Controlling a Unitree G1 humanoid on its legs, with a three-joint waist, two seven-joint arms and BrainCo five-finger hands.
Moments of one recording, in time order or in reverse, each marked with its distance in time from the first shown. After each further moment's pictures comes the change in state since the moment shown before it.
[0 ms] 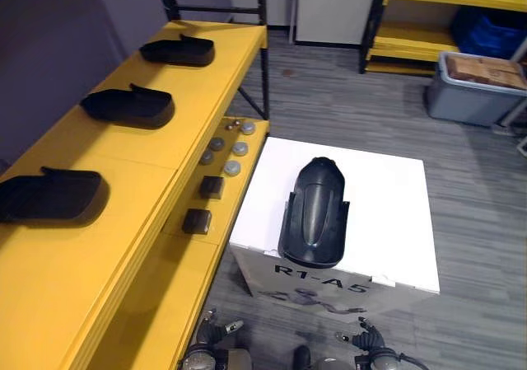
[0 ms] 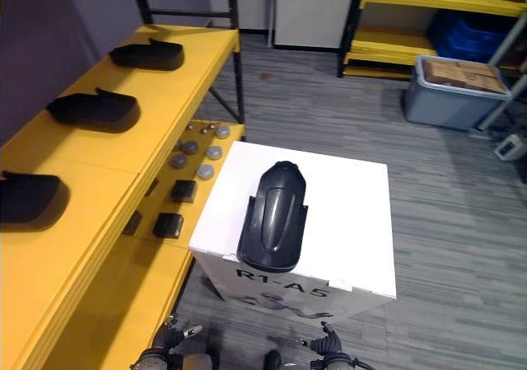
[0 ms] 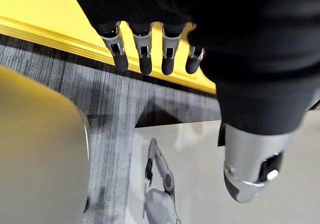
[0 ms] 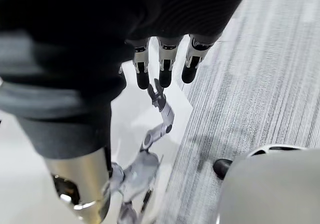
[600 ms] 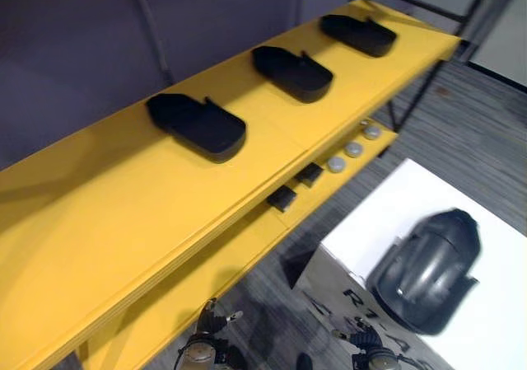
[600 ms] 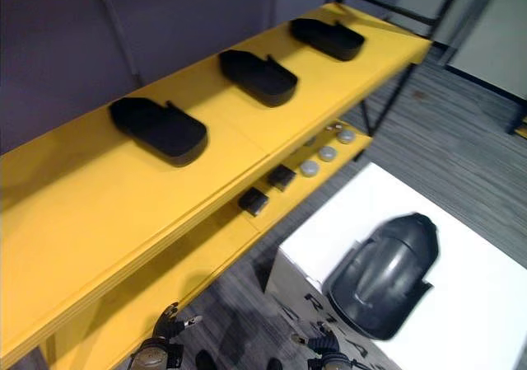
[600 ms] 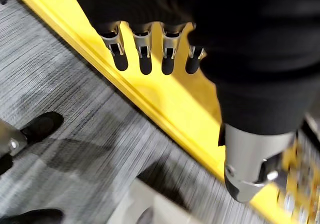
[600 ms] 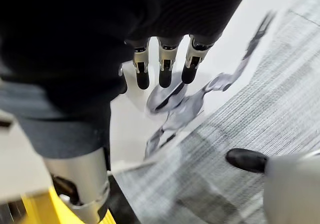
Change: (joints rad) left arm -0.030 -0.008 0.001 -0.049 0.039 0.001 -0.006; right arm -0.066 0.009 -0.033 0.006 -0.011 0.006 0.024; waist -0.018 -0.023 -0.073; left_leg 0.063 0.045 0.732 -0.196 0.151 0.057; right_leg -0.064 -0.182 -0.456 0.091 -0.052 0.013
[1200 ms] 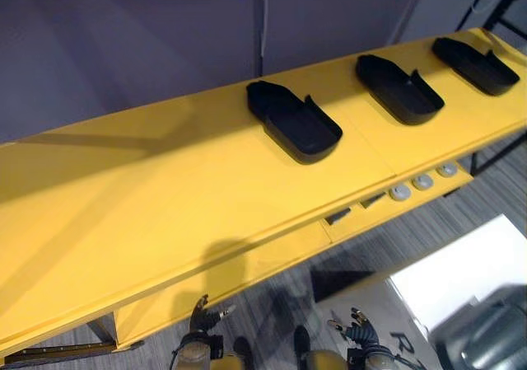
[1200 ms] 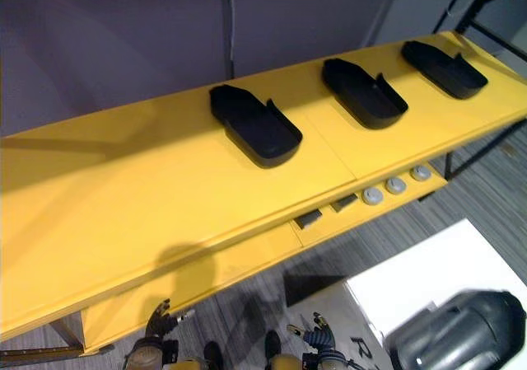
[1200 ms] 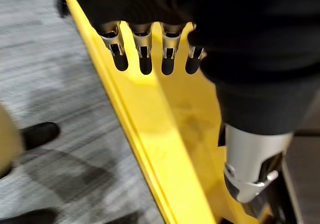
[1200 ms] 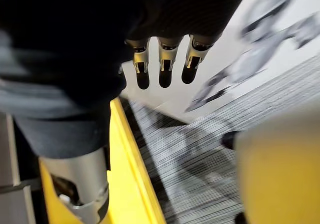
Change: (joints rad) left arm 0.009 -0.007 0.040 -0.090 -0.077 -0.014 0.019; right arm 0.136 0.047 -0.007 -0.151 0.087 -0.005 0.022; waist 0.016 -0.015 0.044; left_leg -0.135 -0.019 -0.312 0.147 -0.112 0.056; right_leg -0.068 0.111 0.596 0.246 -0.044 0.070
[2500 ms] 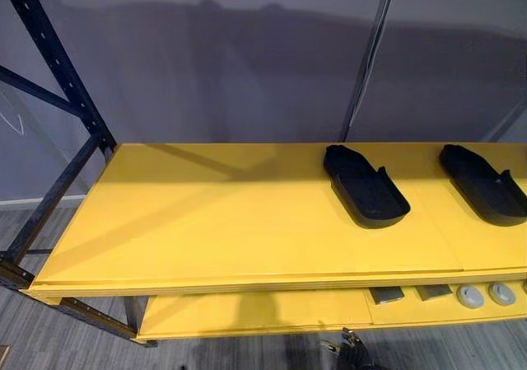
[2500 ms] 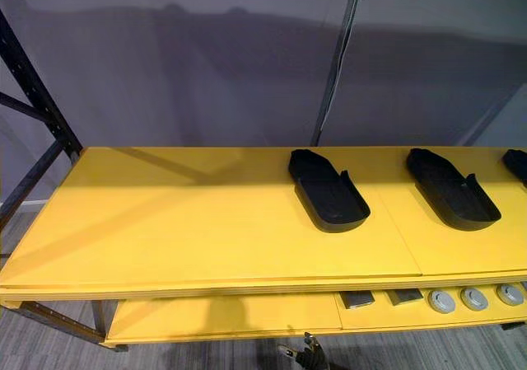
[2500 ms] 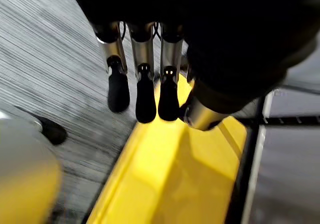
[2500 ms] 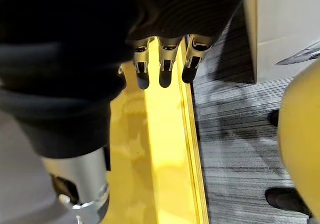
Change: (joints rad) left arm 0.206 -0.054 0.219 0.017 -0.146 0.012 -0.002; right arm 0.085 0.025 0.042 -0.024 0.049 -0.001 0.042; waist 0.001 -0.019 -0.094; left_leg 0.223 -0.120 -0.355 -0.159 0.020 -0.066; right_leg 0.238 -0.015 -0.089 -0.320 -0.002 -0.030
